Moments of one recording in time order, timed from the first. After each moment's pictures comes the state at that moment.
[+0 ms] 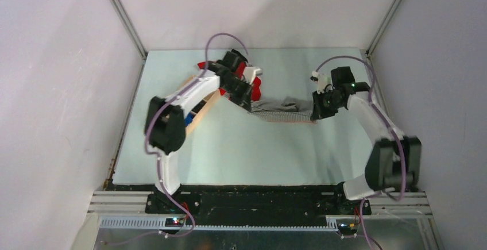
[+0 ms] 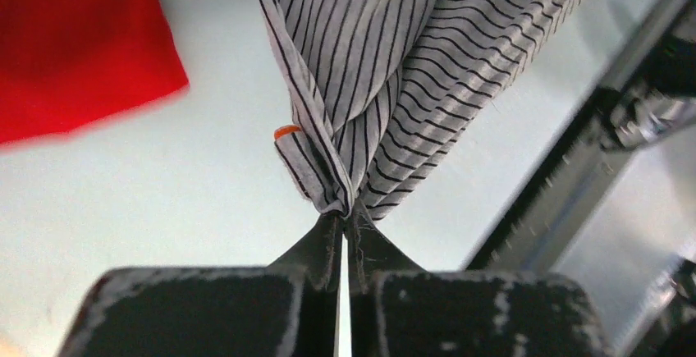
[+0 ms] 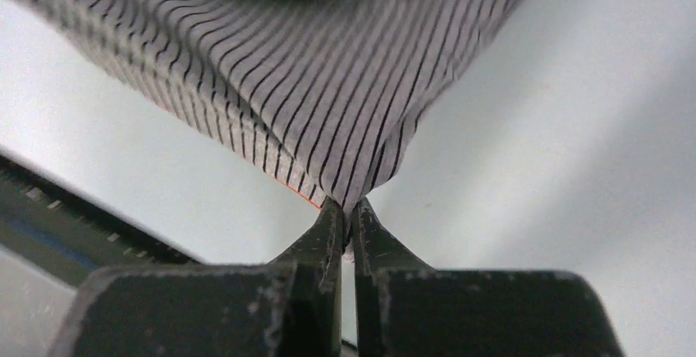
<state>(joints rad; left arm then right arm) -0.51 2.07 1.74 -0.83 0.54 0.10 0.08 1.56 1.17 -0.80 -0.34 -0.19</state>
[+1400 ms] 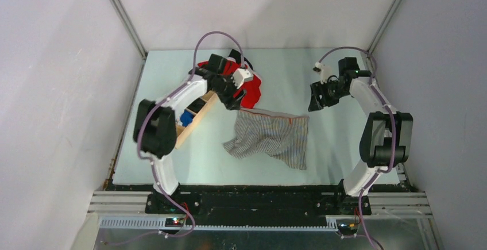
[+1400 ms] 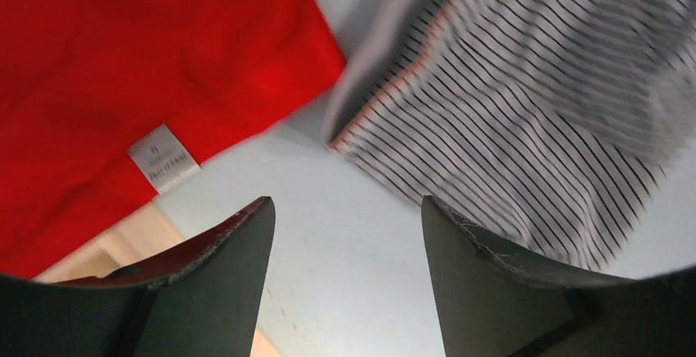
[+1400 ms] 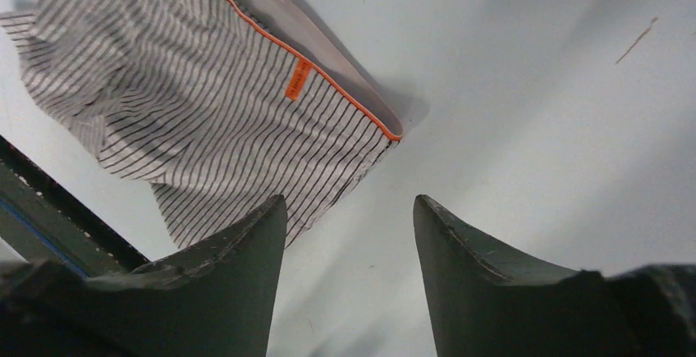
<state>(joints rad) -0.40 1.78 1.42 -0.67 0.47 0.61 -0.02 1.69 1.35 -0.84 -0.57 -0.40</state>
